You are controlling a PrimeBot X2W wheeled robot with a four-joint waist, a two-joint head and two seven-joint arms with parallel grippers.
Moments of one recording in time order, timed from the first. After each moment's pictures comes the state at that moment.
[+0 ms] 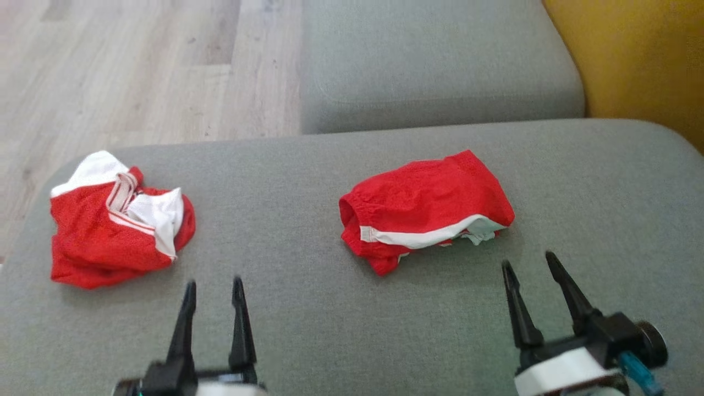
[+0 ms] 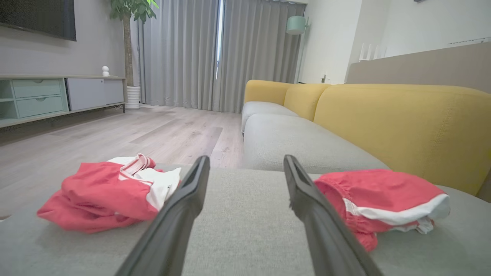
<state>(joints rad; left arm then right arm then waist) 0.10 0.06 -0.25 0.10 -0.24 0.14 -0.25 0.09 -0.05 0.12 0.15 0.03 0.12 -0.25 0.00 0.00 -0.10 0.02</state>
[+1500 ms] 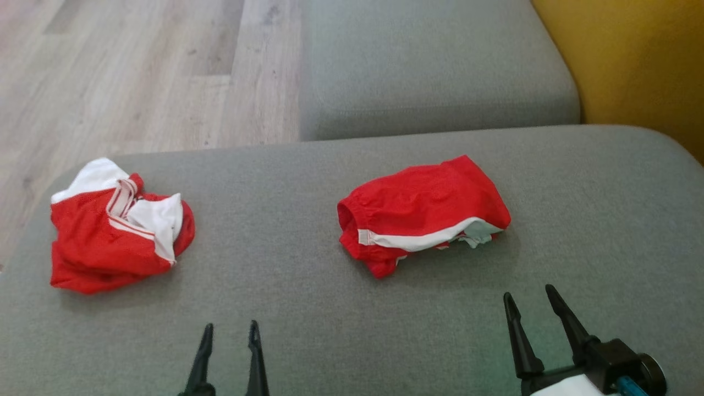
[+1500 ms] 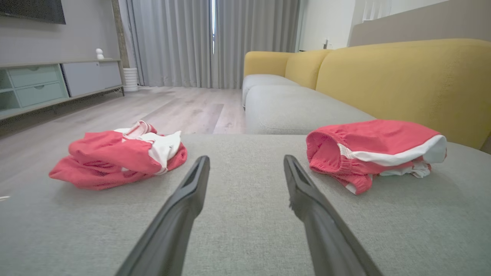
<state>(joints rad) 0.22 0.06 -0.29 0.12 -0.17 0.19 -0.25 0.18 -0.05 0.11 0.18 0.05 0.12 -0.25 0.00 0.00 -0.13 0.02</state>
